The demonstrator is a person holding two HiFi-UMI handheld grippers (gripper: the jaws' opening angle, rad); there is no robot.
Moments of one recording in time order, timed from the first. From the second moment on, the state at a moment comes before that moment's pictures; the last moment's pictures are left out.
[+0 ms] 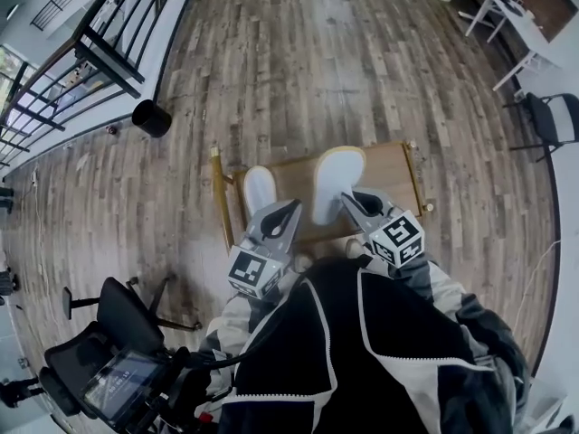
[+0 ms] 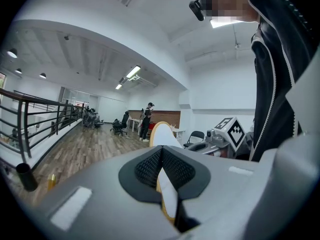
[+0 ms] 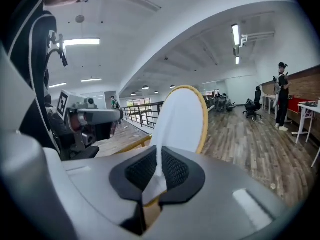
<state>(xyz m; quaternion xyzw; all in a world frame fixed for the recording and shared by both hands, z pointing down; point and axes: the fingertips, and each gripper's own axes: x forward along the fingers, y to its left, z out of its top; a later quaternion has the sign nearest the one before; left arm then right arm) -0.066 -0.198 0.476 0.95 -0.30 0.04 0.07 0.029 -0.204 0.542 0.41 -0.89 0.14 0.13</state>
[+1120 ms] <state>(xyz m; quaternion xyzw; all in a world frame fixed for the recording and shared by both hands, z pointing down) -0.166 -0.178 0.496 0.93 -0.36 0.06 0.08 -0.070 -0.268 0.799 0.35 -0.81 0.23 0.42</state>
